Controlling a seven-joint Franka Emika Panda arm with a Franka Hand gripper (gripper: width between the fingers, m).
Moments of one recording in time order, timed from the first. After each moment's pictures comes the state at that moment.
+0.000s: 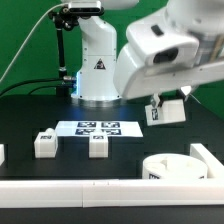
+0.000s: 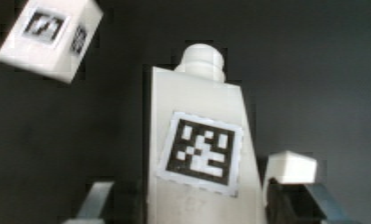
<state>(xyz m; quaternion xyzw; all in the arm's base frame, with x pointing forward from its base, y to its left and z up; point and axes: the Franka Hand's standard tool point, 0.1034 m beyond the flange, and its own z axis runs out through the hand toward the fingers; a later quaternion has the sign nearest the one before) 0.582 0.080 0.135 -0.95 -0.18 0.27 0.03</state>
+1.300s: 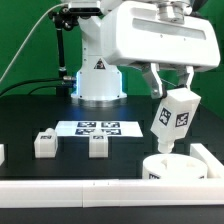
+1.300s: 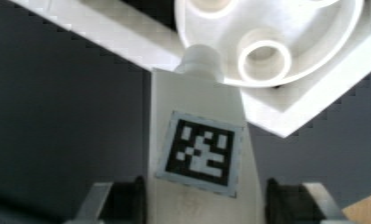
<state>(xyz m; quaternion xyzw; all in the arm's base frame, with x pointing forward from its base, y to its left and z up) 0.636 0.058 0.142 -0.94 -0.26 -0.22 -0.02</state>
